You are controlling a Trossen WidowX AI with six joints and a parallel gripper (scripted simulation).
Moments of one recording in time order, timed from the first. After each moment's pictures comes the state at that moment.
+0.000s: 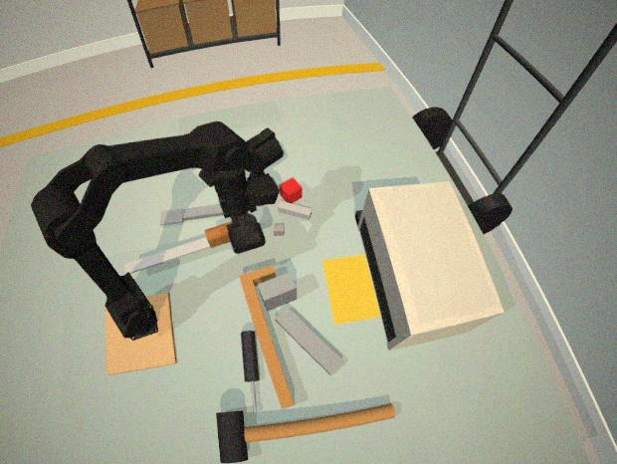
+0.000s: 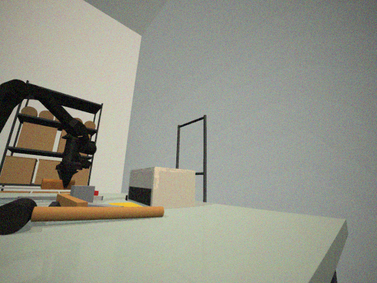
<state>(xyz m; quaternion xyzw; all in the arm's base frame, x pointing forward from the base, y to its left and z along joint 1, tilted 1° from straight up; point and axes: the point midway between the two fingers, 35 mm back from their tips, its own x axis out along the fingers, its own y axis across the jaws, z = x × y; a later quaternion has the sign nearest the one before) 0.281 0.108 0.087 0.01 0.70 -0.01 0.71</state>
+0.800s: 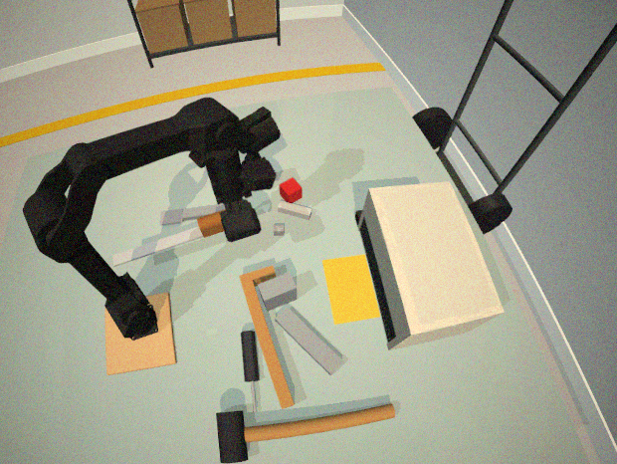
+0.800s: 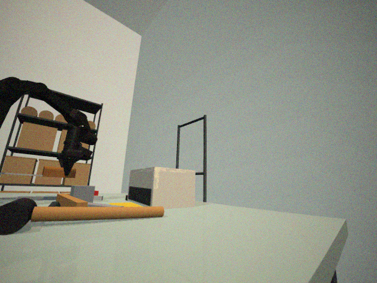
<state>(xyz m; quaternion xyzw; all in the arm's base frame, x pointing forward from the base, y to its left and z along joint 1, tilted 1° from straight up) 0.276 0.108 0.136 0.00 0.70 -0.01 0.71</state>
